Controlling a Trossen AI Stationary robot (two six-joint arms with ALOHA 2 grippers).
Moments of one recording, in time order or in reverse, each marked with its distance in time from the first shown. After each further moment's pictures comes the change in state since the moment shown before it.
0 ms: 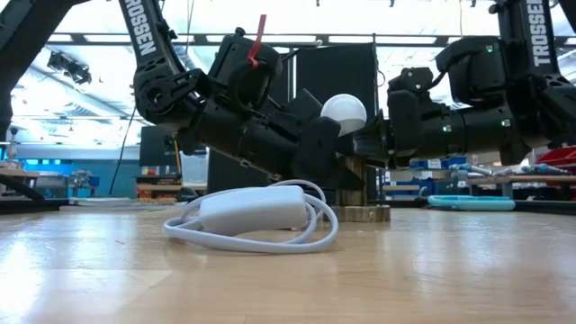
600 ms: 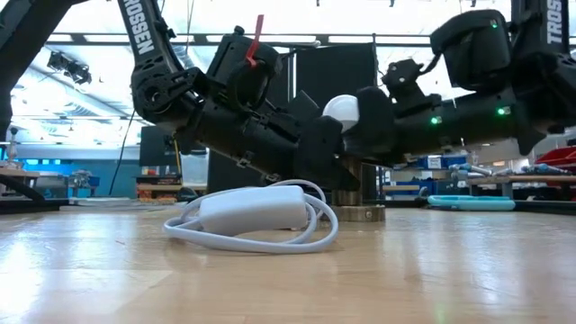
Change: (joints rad) left arm -0.003 0.000 -0.002 -0.008 -0.074 -0.064; right arm 0.150 -0.002 0.132 -0.246 0.428 0.146
